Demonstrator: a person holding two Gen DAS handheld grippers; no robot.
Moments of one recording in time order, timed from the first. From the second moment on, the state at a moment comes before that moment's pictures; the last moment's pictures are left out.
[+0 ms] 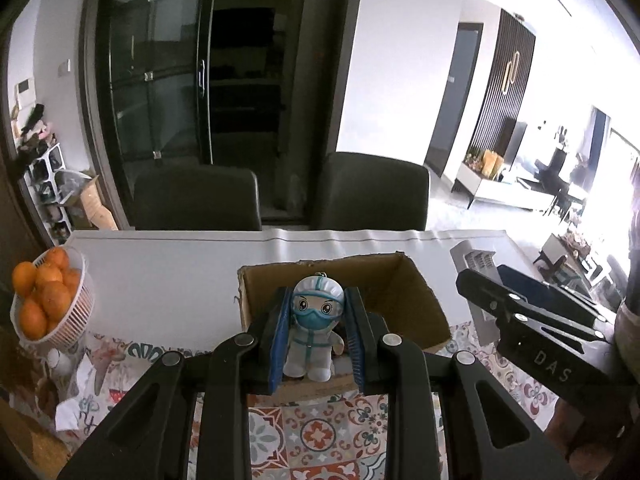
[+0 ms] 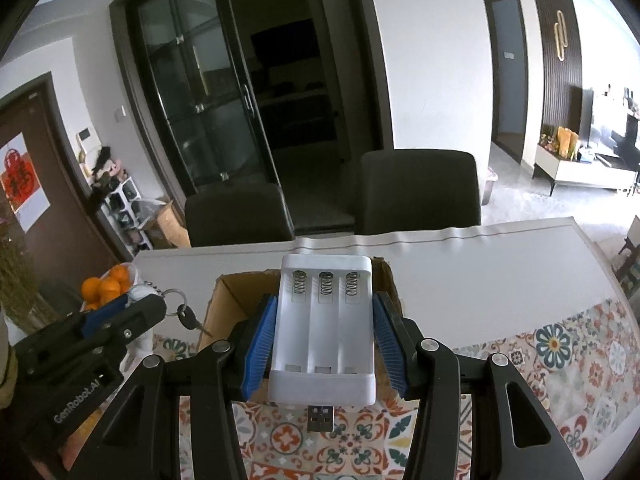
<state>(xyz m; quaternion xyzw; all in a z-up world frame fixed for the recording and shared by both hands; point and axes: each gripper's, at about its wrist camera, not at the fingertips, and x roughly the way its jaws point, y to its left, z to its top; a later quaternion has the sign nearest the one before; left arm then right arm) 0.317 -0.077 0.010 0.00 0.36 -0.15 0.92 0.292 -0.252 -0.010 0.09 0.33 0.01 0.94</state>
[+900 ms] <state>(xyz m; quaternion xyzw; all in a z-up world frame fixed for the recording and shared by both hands) 0.422 -0.105 -0.059 0.01 0.52 -0.14 0.84 0.403 -0.262 -0.068 0.08 0.49 0.03 0.87</state>
